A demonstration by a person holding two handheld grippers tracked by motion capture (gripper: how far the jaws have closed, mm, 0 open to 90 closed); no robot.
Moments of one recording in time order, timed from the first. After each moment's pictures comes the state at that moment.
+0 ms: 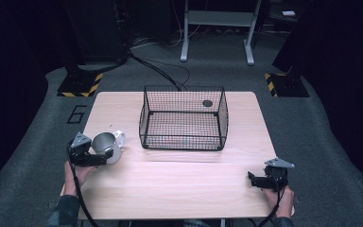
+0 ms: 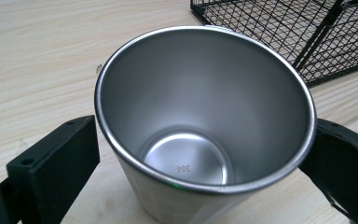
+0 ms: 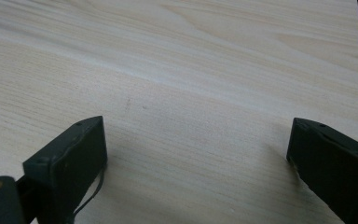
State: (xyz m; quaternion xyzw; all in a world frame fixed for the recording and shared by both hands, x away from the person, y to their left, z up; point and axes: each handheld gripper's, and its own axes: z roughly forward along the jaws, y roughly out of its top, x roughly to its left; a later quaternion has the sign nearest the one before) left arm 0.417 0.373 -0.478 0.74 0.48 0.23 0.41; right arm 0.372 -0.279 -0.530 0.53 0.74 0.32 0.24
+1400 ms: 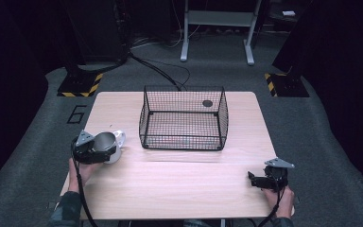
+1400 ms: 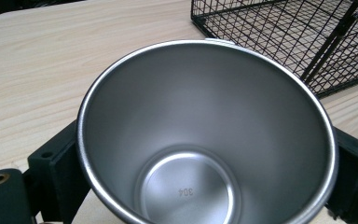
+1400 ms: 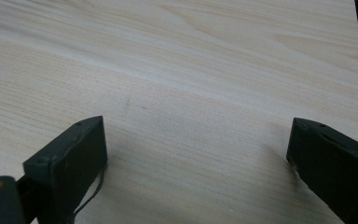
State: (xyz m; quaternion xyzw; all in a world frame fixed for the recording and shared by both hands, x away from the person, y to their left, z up) left arm 0.426 0.367 -0.482 0.73 0.47 0.24 0.43; right arm 0.372 -0.279 -0.530 0.53 0.75 0.32 0.24
